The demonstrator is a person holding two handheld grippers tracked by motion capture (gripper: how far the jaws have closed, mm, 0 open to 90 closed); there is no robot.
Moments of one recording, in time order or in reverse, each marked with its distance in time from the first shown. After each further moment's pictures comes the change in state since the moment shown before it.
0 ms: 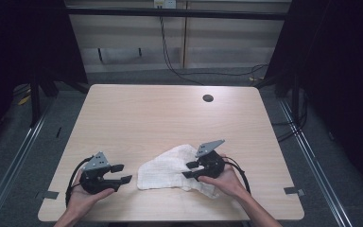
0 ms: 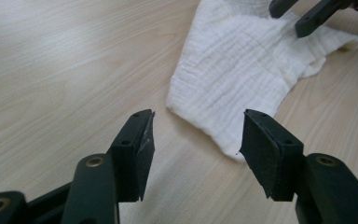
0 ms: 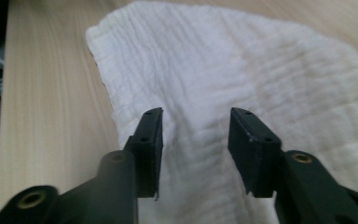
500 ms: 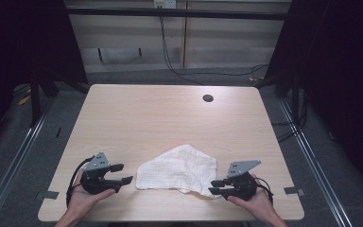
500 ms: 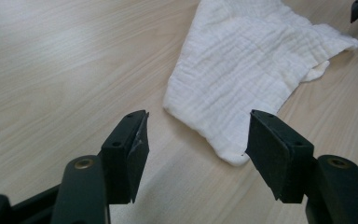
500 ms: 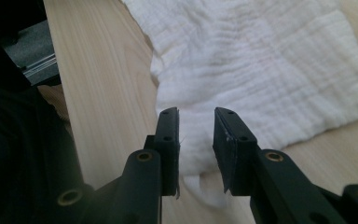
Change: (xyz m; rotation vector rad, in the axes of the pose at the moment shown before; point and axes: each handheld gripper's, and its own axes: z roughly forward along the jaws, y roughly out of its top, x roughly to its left) left arm -0.002 0.001 0.003 0.003 0.003 0.001; right arm 0.032 -0.064 -0.071 -0.014 -0.044 0.046
